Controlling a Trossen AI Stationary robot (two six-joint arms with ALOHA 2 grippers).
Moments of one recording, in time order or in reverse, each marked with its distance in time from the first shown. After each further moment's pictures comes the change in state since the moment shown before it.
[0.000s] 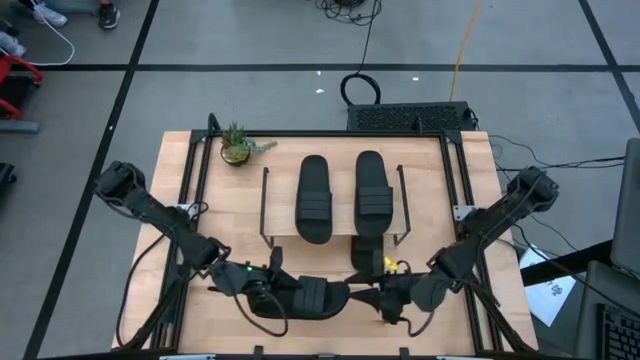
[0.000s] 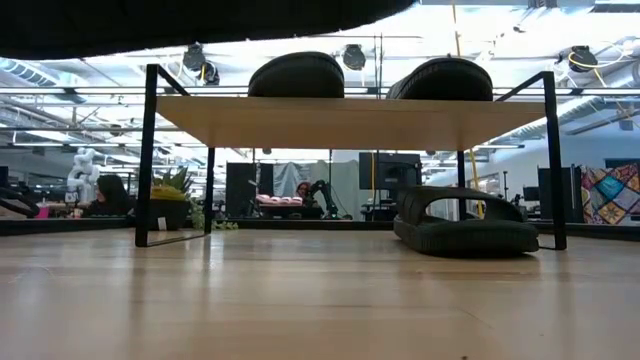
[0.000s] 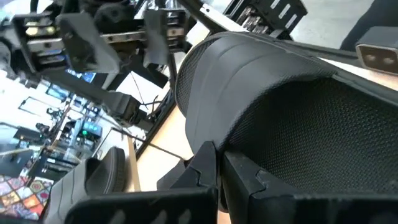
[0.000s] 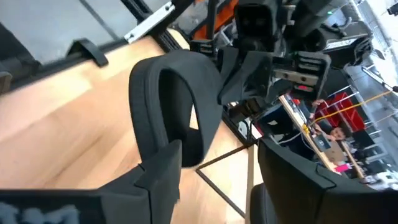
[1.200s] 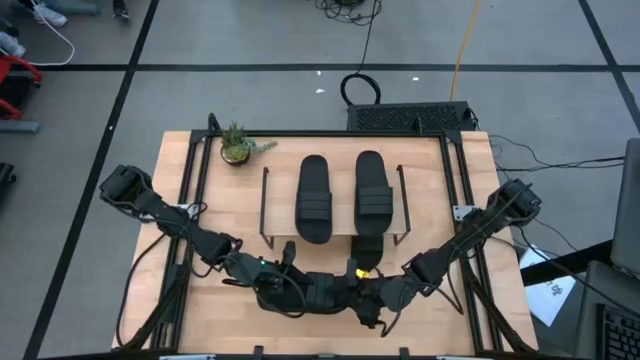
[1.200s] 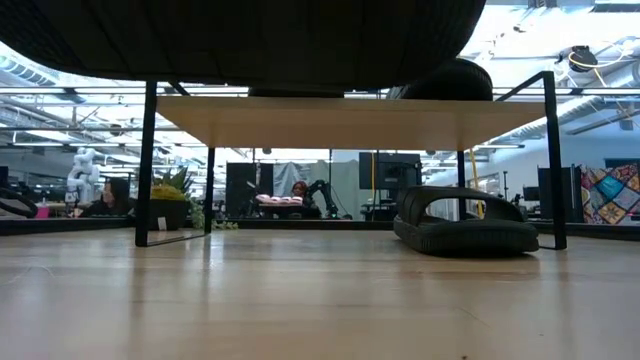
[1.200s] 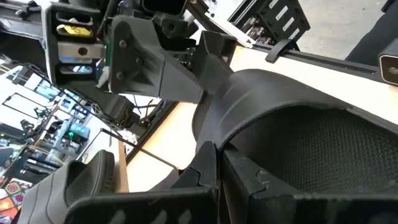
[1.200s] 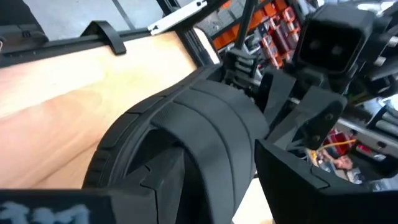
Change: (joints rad) left arm 0.108 0.067 0.000 0.128 0.138 -0.016; right arm -0.098 0.208 0.054 0.134 -0.158 -0.159
